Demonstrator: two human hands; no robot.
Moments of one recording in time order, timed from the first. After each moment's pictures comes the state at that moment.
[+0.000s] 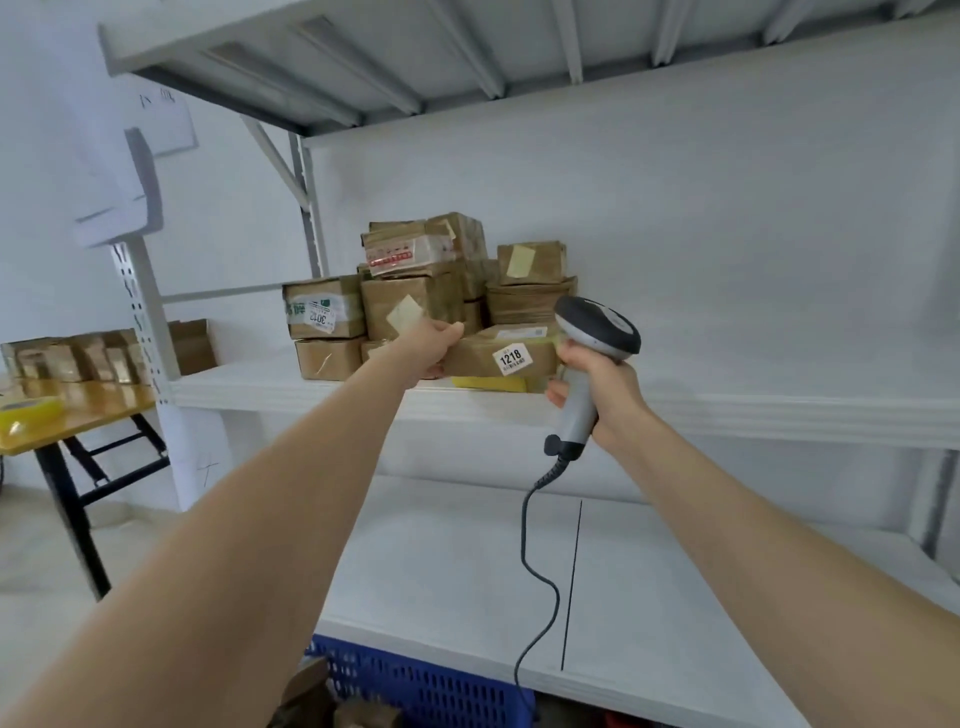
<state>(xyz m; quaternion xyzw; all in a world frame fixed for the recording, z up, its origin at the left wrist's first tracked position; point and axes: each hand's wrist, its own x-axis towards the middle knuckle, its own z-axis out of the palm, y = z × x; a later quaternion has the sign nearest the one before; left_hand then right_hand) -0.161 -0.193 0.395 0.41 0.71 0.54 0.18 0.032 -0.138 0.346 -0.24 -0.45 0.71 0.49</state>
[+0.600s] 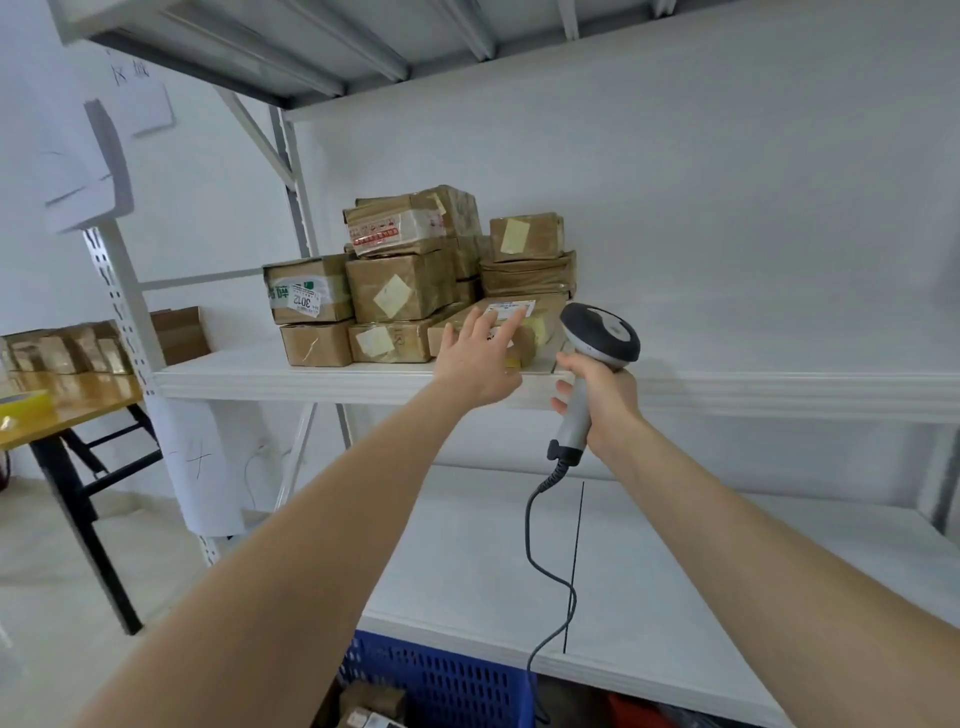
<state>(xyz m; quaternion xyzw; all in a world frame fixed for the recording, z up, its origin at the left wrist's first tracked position) -0.126 -0.149 0.344 0.58 0.78 0.11 -0.20 0.018 -0.115 0.314 -0.30 -0.41 0.70 0.50</state>
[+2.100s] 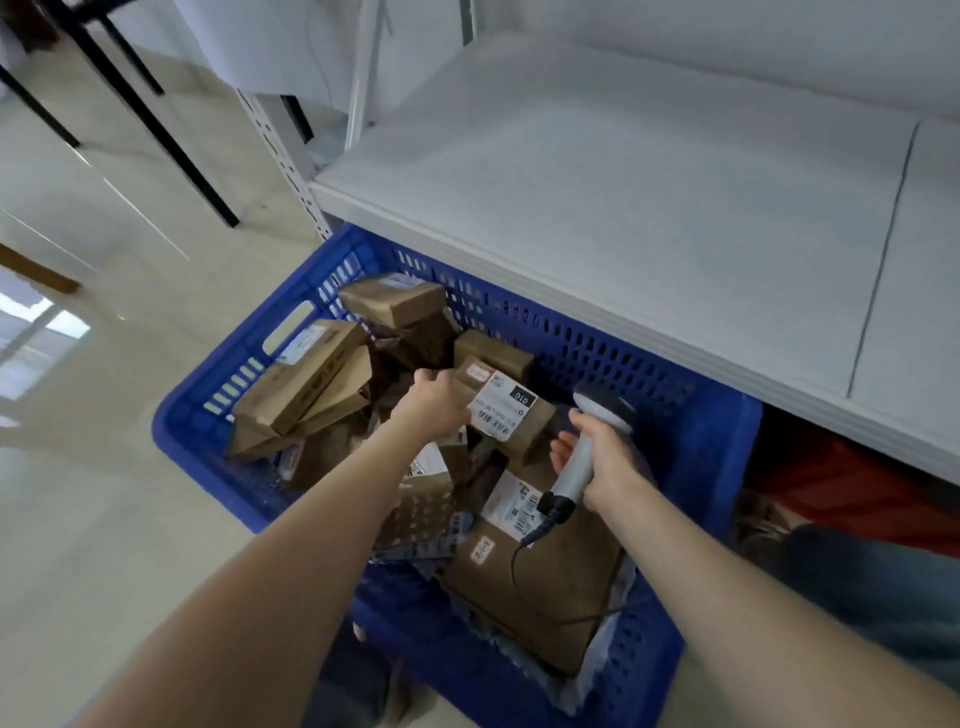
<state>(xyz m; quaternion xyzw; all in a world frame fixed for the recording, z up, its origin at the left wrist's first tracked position) -0.343 -0.328 -0.164 0.25 0.91 0.06 0.33 -0.180 -0.225 -0.167 -0.59 -0.18 0.78 0.10</state>
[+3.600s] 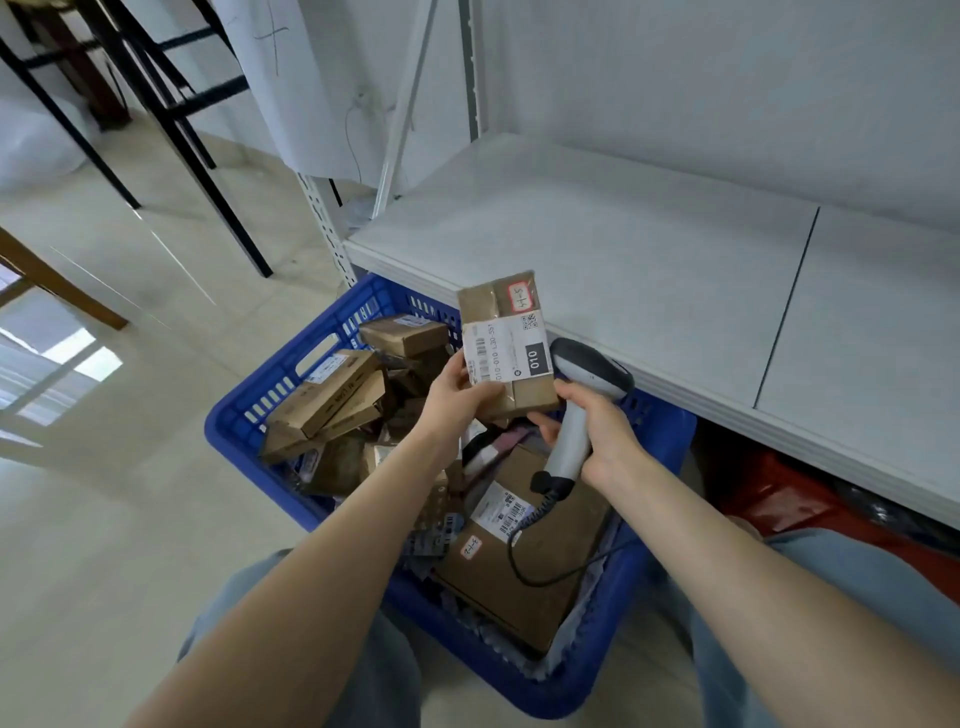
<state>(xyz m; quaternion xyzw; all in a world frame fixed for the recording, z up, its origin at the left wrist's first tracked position) -0.260 -0.338 -0.072 0.10 0.67 0.64 0.36 -0.139 -0.229 -0.070 -0.44 -0.31 0.83 0.13</state>
